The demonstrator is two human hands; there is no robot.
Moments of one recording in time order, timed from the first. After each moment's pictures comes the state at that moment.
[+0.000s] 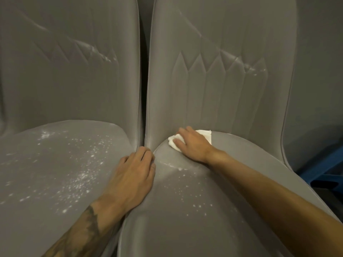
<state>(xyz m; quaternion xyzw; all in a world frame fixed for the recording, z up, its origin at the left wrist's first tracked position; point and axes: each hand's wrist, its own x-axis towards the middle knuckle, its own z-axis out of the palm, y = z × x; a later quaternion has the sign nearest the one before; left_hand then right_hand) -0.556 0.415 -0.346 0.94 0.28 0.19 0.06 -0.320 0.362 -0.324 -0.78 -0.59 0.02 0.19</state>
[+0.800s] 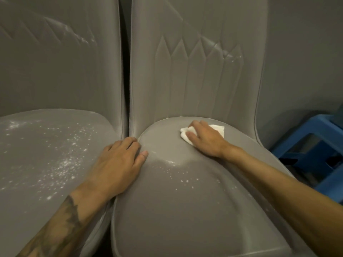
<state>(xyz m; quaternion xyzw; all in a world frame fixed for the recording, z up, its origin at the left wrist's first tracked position) -0.567 0.412 -0.340 0.95 0.28 0.10 0.07 -0.307 0.278 -0.322 -0.83 -0.52 0.00 0.18</state>
